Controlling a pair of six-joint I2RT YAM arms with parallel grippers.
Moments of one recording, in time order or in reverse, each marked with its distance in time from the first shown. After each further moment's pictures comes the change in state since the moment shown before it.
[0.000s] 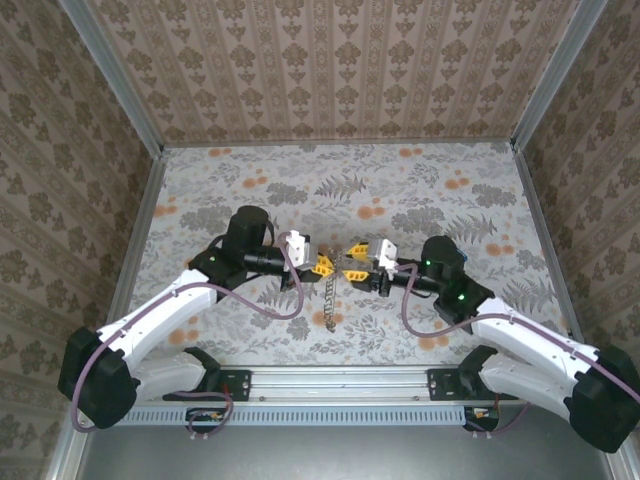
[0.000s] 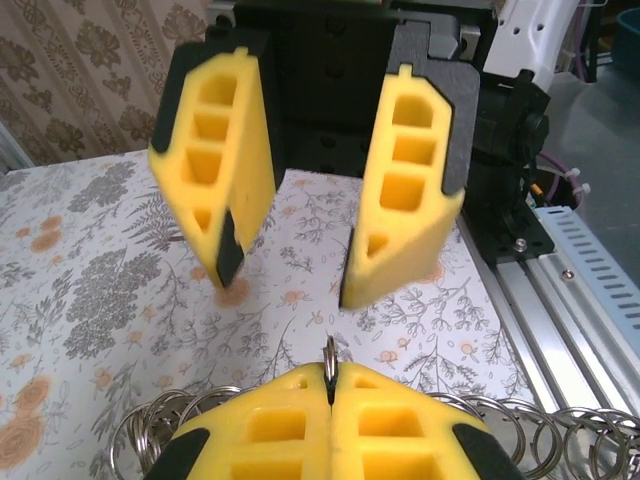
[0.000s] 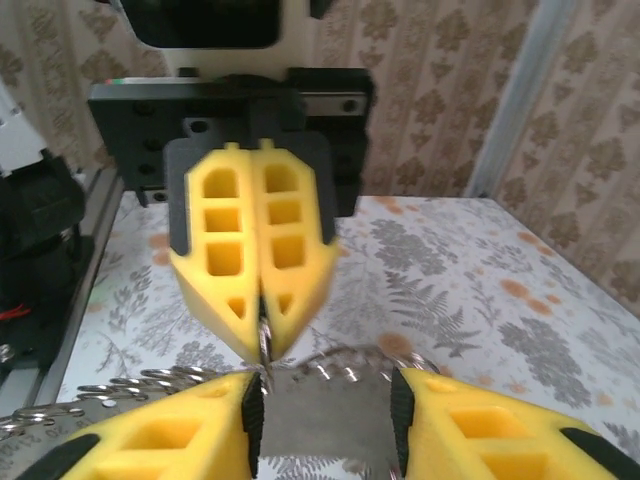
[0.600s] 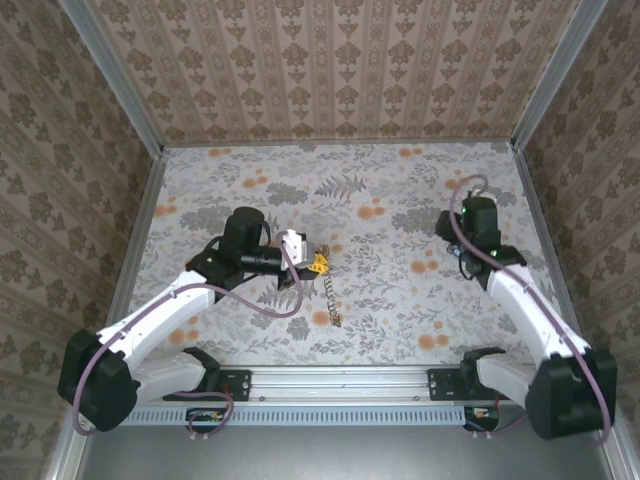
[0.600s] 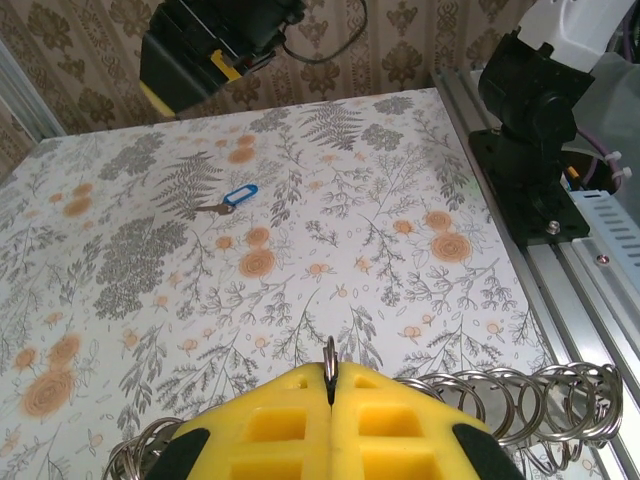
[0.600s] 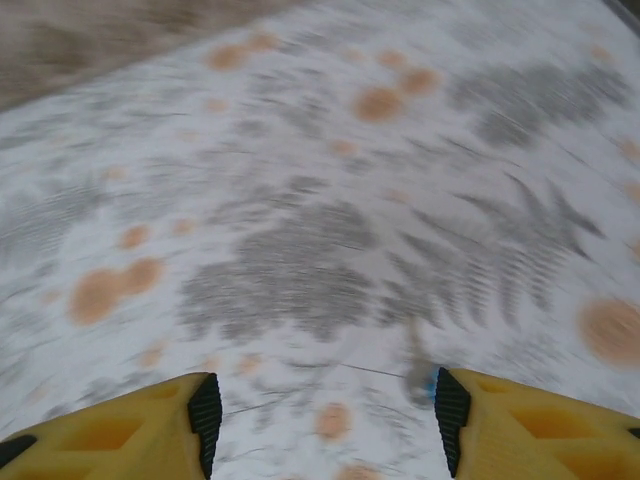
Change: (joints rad) left arm 0.034 -0.012 -0.031 -0.002 -0.040 0.002; right arm -0.560 0.185 0.271 -0.698 0.766 0.692
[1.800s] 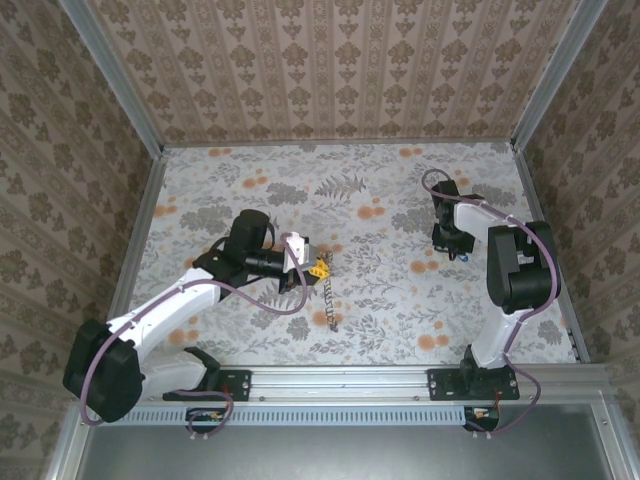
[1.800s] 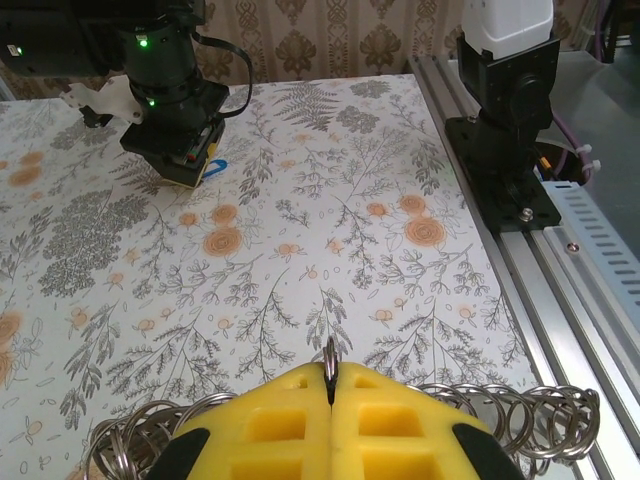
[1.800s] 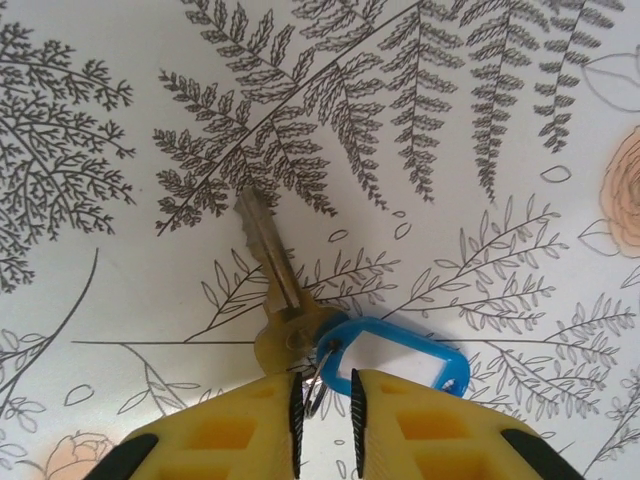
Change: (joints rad) left arm 0.006 0.055 -0.021 0.003 0.046 -0.004; right arm 0.003 0.688 0.365 -0.389 0.120 -0.028
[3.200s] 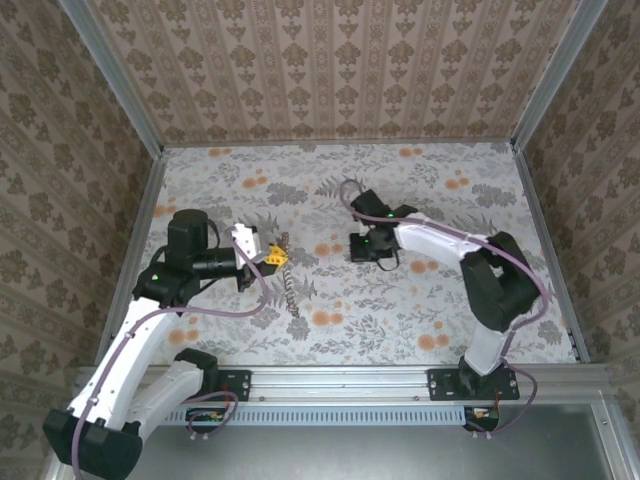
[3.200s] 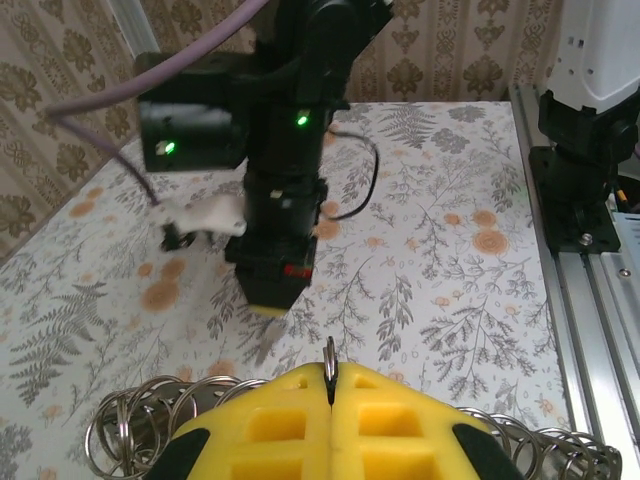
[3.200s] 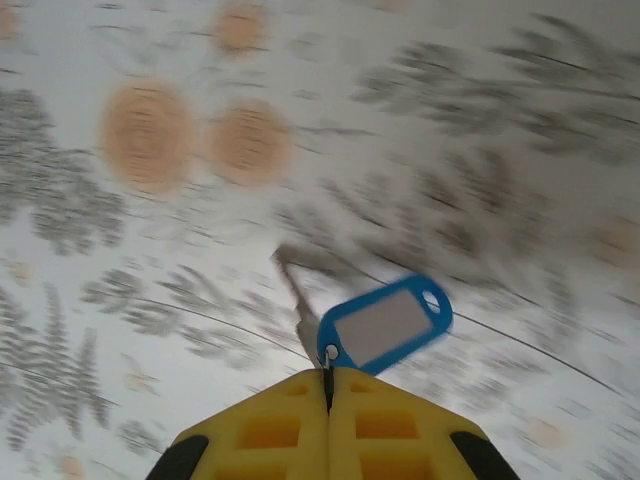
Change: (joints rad) left arm 0.275 -0.345 0.101 -0.397 0.011 0.030; right arm 0.523 0.004 0.134 0.113 -0.434 0.079
